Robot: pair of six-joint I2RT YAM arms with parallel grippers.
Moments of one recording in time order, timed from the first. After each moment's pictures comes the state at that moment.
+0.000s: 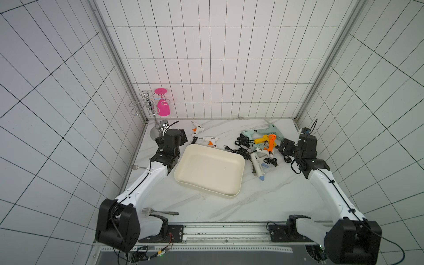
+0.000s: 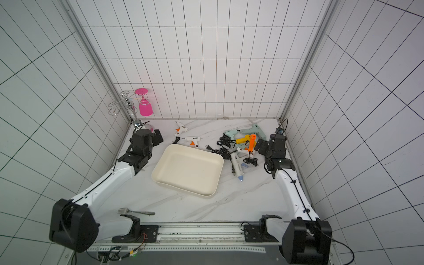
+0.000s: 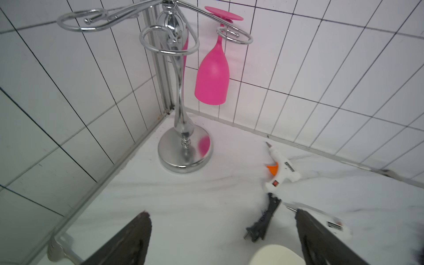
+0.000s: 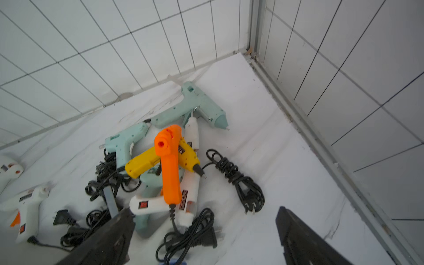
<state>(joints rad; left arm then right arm) -0.31 1.25 1.01 -0.23 -0.51 -0.46 0.11 1.13 0.87 -0.37 0.13 0.30</state>
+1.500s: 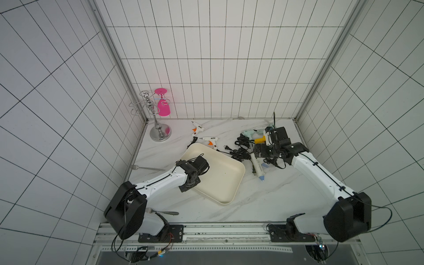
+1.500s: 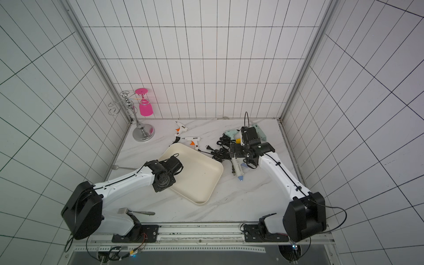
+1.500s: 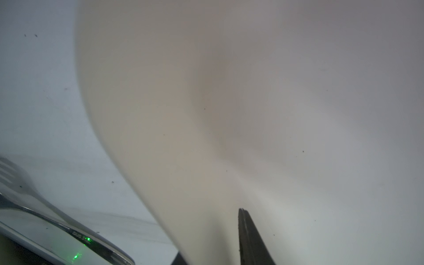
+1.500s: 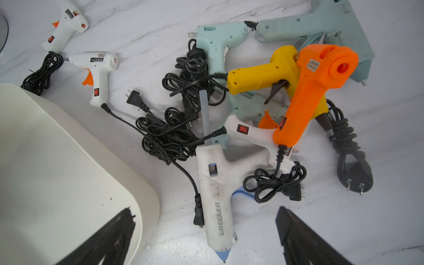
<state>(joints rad) -0.67 1.44 0.91 -0.98 -0.30 -1.16 0.41 1.38 1.17 -0.70 0.03 0.22</state>
